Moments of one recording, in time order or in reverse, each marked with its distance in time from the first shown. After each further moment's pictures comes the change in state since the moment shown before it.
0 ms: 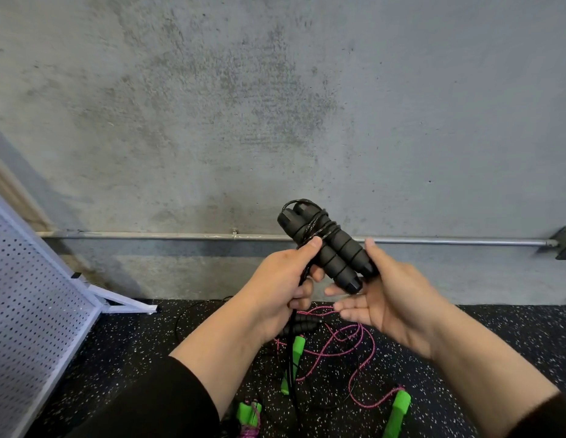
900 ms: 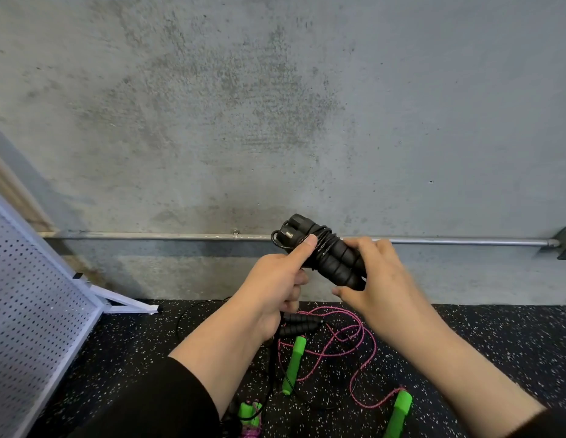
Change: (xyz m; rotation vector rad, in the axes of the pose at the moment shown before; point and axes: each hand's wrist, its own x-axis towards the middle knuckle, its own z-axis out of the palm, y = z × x) left_hand 0.003 -0.001 -0.009 0.068 0.156 -0.063; right_hand 0.006 0.012 -0.003 -1.285 0.334 -0.634
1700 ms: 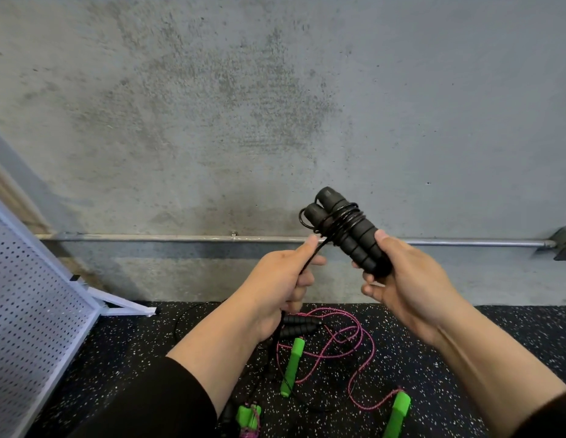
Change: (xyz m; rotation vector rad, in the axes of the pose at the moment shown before) left_hand -0.006 0.007 0.003 0.061 -0.073 0.030; right_hand 0.013 0.010 -0.018 1.166 -0.015 0.436
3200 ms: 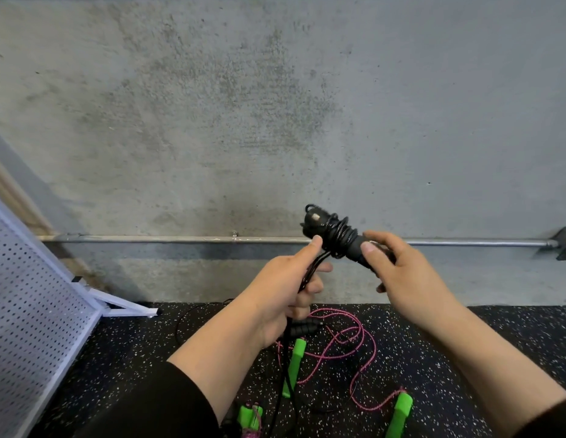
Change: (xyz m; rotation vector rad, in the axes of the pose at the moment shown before) left_hand -0.006 0.001 0.008 -0.026 -0.050 -0.060; right_hand 0.002 -0.002 -0.003 -0.743 0.084 -0.256
